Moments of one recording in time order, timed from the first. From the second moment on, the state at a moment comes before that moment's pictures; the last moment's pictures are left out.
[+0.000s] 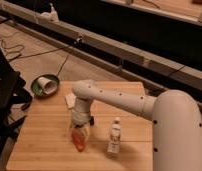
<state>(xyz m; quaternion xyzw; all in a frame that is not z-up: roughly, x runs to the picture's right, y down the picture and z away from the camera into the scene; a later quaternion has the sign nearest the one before) -0.110 0.246 0.751 -0.44 -0.41 -0.41 0.69</state>
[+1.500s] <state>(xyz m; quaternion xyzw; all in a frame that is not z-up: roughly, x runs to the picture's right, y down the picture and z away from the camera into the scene) -0.130 0.266 0.796 -0.45 -0.41 -0.43 0.67</state>
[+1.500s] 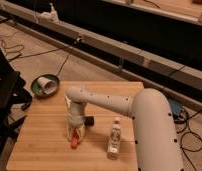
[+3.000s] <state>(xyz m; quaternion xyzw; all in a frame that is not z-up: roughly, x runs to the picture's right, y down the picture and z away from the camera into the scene) -0.107 0.286 0.782 -0.48 -0.40 -0.39 0.68</state>
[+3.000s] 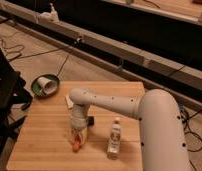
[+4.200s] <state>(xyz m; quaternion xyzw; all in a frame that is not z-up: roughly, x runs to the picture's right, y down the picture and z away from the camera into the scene) -0.005 0.322 0.759 -0.54 -0.35 -0.26 0.72</state>
